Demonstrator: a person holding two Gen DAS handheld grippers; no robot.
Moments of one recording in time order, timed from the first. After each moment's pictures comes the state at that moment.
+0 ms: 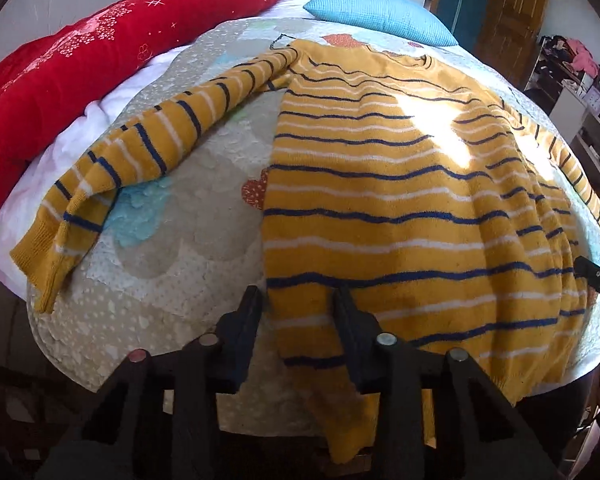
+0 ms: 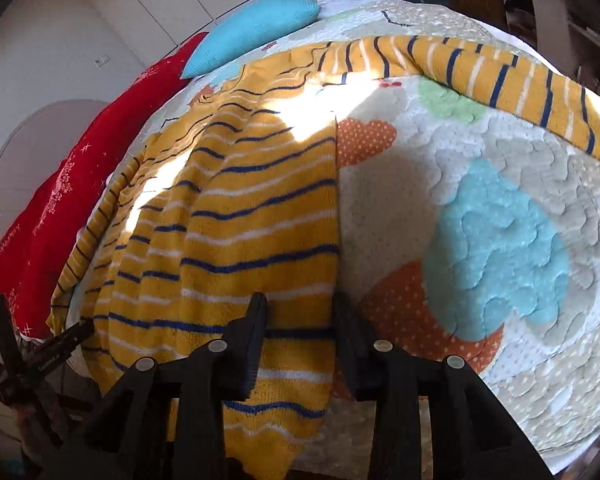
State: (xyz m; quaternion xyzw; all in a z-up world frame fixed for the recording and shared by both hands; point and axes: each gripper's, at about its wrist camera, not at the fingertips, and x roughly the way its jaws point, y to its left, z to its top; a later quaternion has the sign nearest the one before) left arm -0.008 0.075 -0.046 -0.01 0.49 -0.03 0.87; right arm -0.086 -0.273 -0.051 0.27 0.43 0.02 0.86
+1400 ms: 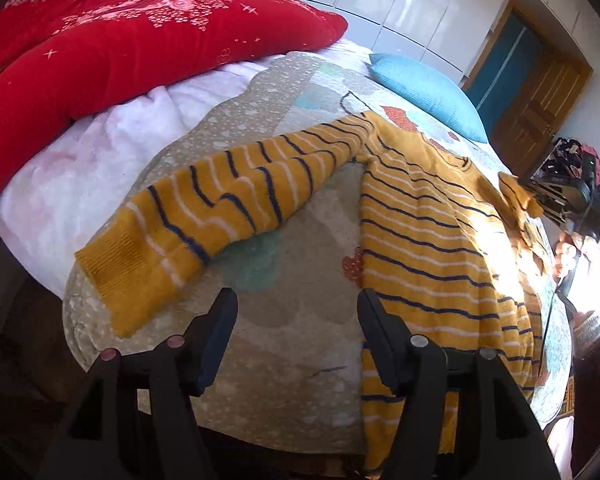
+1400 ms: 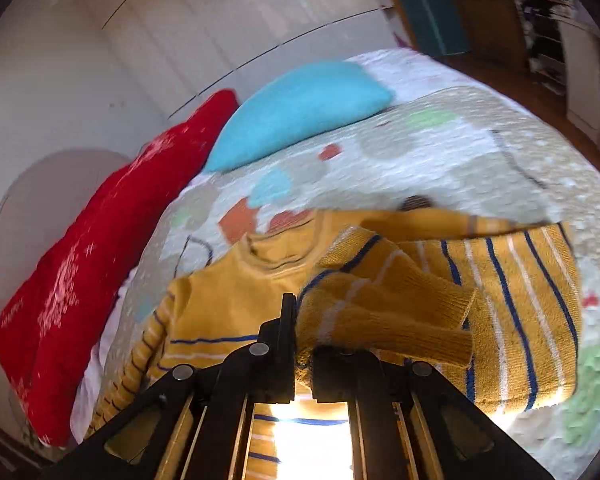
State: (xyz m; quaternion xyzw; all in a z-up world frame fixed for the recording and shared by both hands) left arm -0.003 0.176 -0.011 -0.16 0.43 0.00 0.89; right arm 0.183 -0.250 0.037 0.25 0.36 0.04 0.90
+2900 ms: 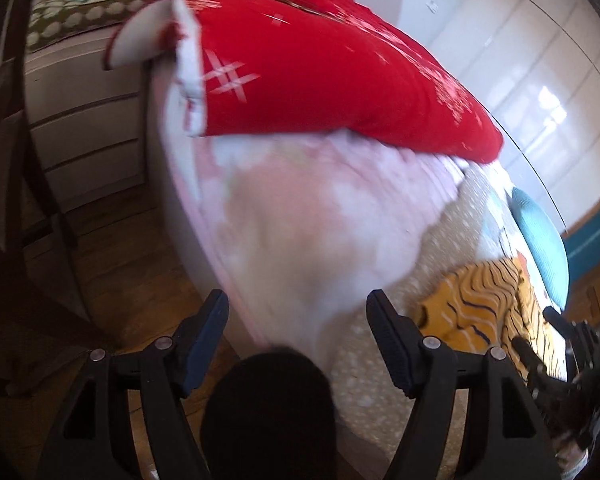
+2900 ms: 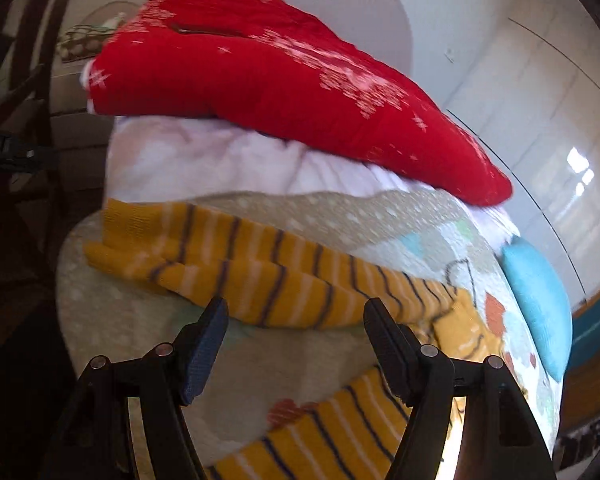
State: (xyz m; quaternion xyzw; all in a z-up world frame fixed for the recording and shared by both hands) left arm -0.113 0.370 -0.028 -0.34 0.35 0.24 0.84; right arm 0.051 0.139 0.037 -0.33 0.26 0.32 0.85
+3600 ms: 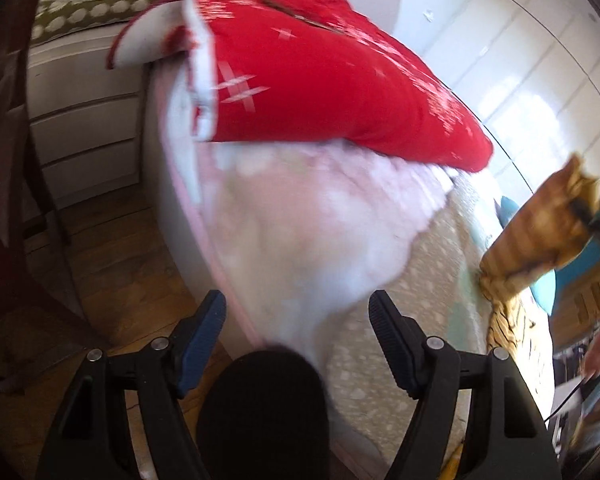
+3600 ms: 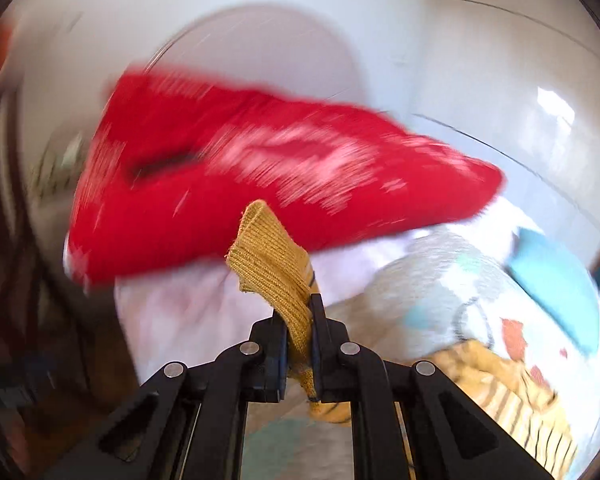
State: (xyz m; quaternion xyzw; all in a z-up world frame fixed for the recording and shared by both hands) left arm -0.119 0.364 -0.019 -0.35 0.34 0.21 0.85; right arm 0.101 0.140 0.164 -0.09 0.24 0.28 0.92
